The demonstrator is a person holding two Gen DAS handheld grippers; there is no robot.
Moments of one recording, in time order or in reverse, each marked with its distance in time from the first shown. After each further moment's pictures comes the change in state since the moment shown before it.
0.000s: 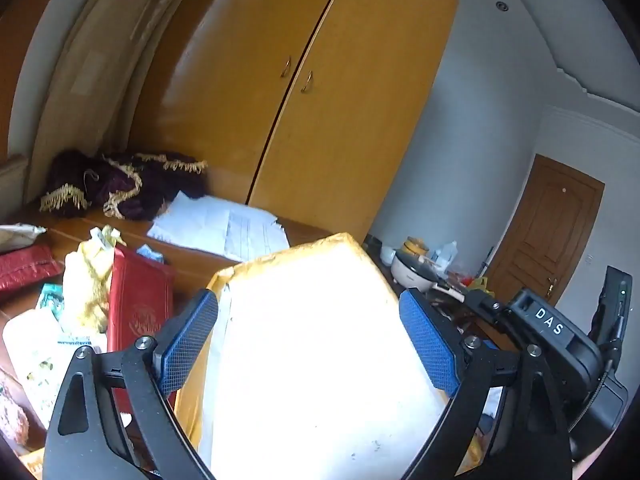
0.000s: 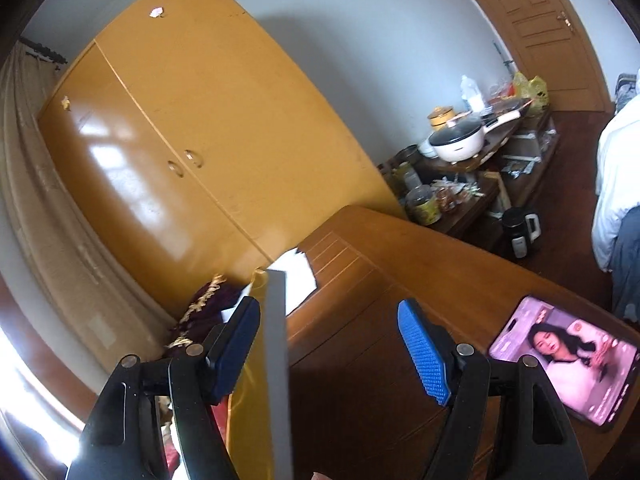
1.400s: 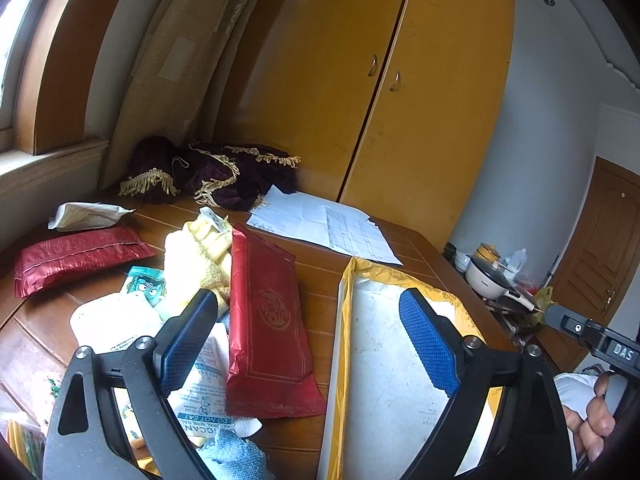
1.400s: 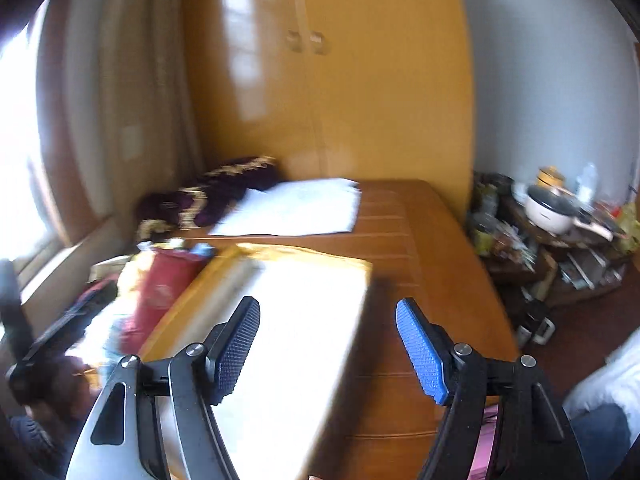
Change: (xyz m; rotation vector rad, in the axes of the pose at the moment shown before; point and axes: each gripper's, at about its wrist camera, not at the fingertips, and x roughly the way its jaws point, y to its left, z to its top) left arm -0.025 0.056 0.009 -0.047 -0.020 0.258; right arm 0.045 0.044 -0.038 -0.662 0.225 0.302
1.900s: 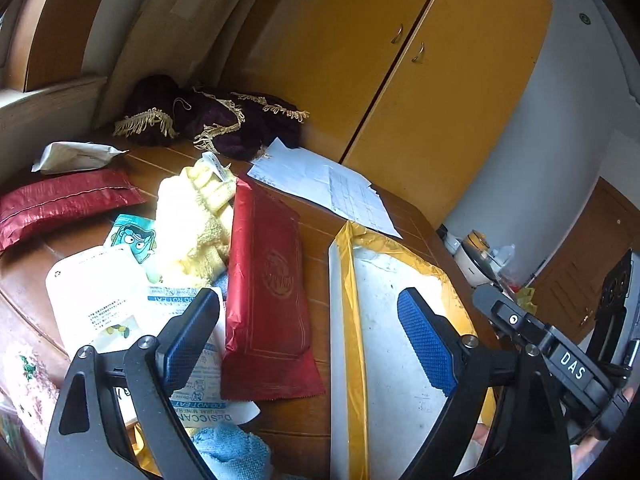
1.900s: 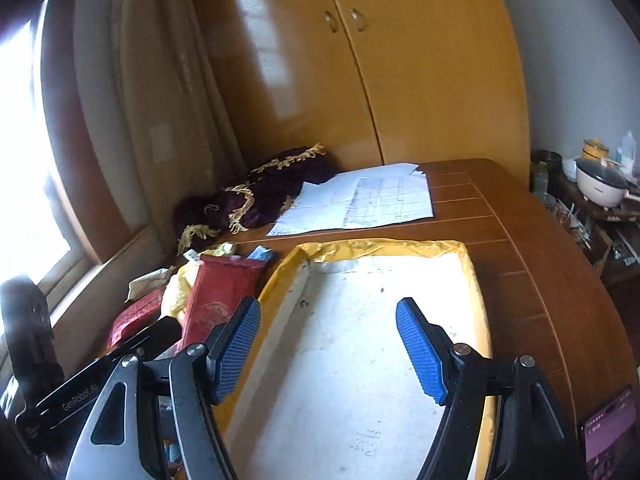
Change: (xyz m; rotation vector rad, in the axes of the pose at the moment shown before) left arm 0.025 0.015 -0.007 -0.134 0.187 -0.061; right arm 0.073 0.002 0.000 0.189 0.043 0.076
